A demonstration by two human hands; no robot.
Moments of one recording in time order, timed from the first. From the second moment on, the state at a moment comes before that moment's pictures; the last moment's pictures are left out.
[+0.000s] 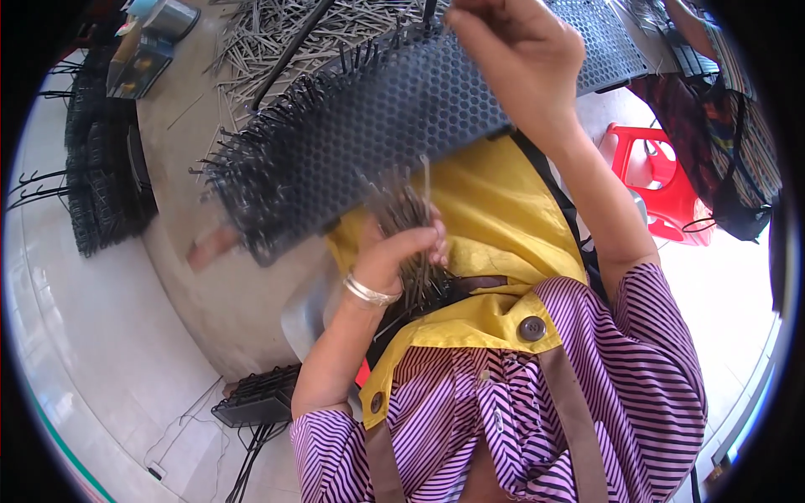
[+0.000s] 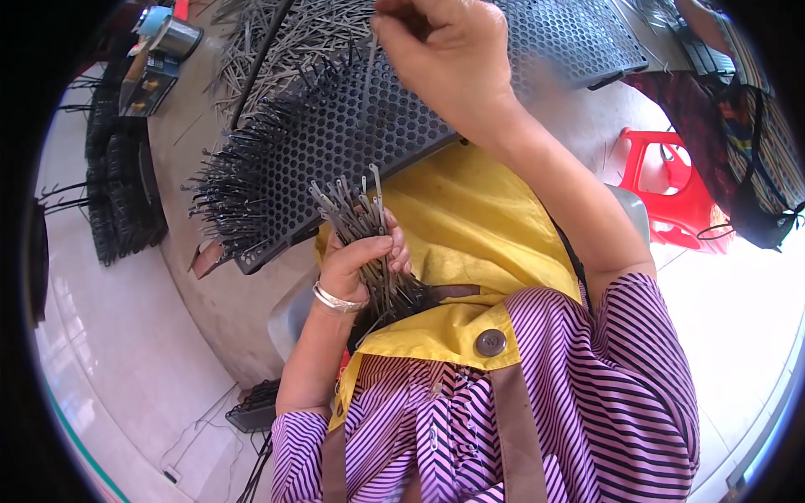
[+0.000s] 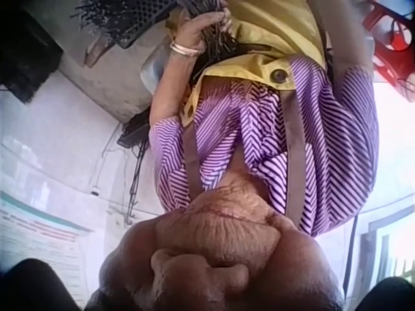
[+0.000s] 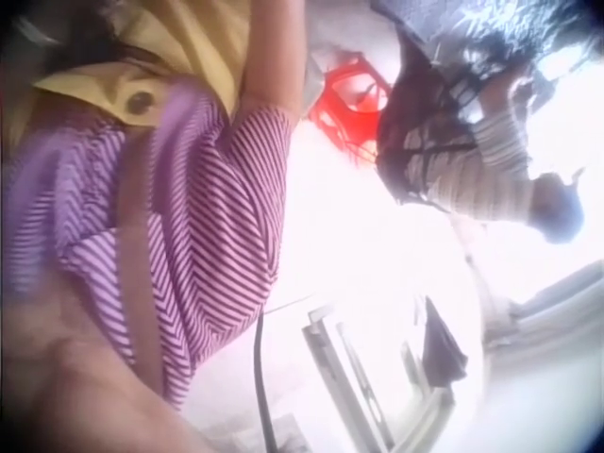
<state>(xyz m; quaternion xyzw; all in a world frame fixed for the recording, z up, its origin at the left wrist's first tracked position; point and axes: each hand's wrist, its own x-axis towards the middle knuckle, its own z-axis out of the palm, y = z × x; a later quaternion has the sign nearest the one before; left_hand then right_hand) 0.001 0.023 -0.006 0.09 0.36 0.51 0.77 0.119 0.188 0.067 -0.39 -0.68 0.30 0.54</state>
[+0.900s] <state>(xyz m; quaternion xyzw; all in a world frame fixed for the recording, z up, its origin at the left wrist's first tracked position) -0.001 0.024 -0.009 0.08 0.36 0.52 0.77 0.096 0.193 0.050 -0.23 -0.85 0.13 0.46</state>
